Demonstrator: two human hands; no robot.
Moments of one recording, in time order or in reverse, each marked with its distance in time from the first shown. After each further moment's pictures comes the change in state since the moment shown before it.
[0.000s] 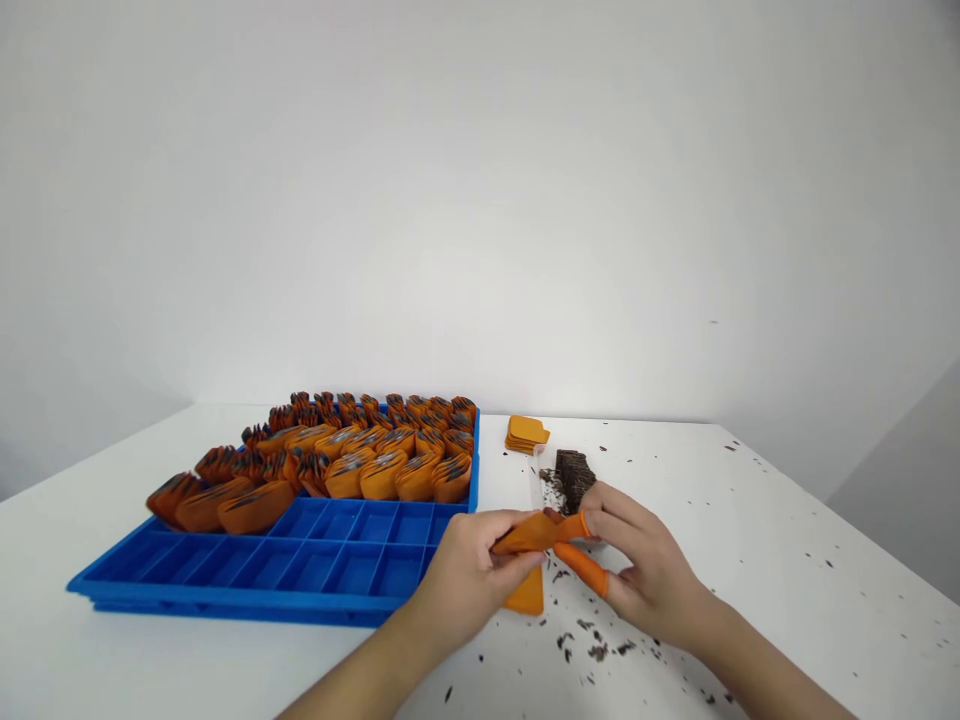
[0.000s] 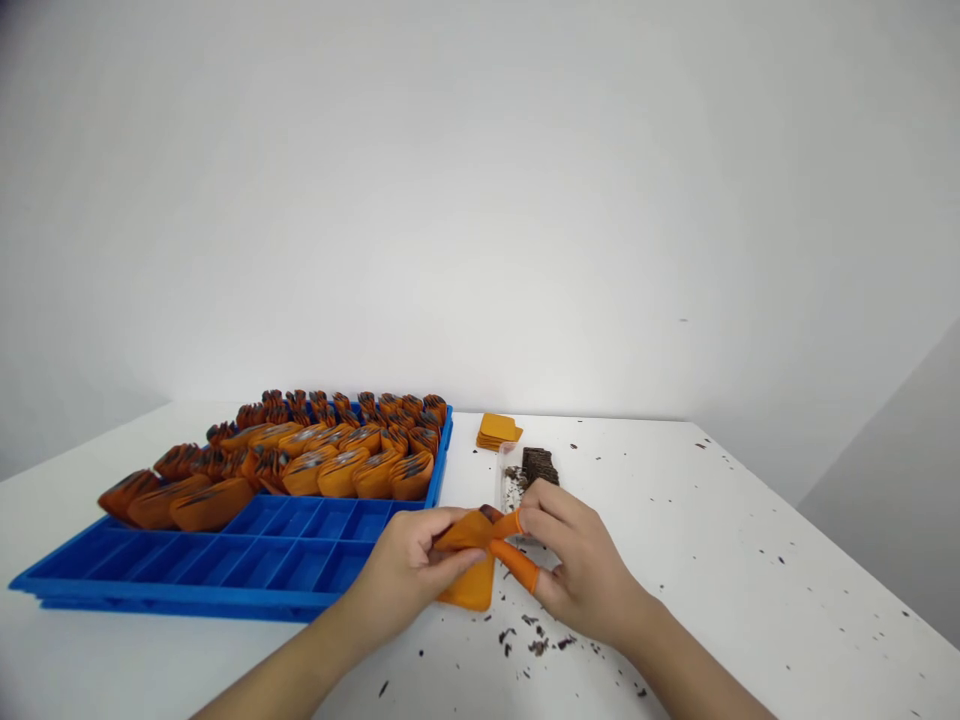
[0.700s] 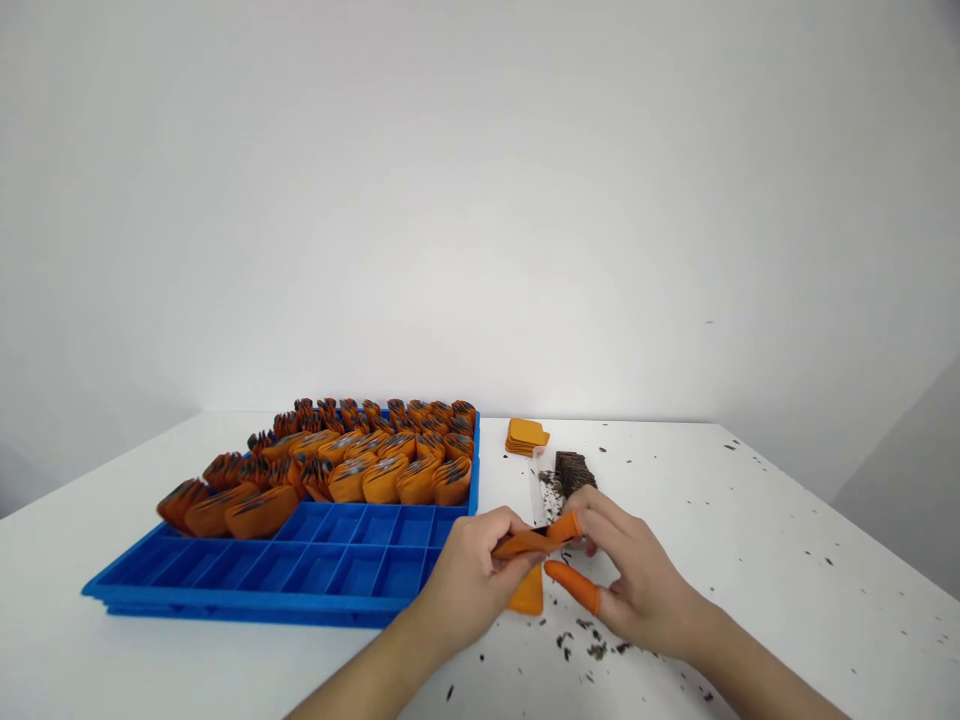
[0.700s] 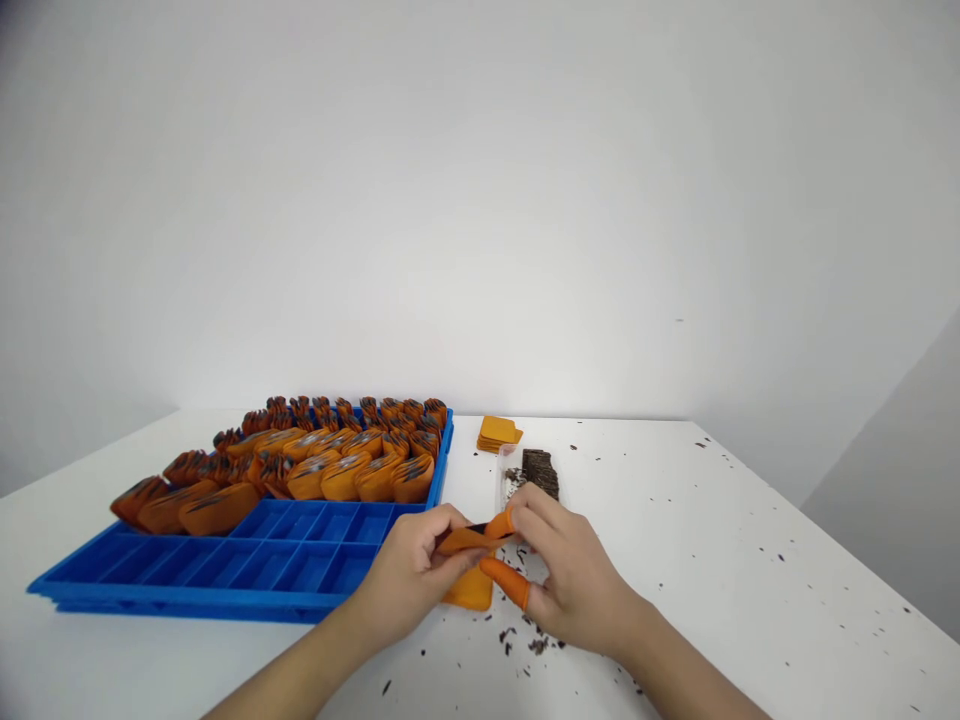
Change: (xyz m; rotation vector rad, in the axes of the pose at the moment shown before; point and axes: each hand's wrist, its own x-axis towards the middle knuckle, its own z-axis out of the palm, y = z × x) left_hand -0.001 -0.007 0.004 0.116 0.053 0.006; right_hand 0.003 -0.015 0.001 0.067 -0.075 0.104
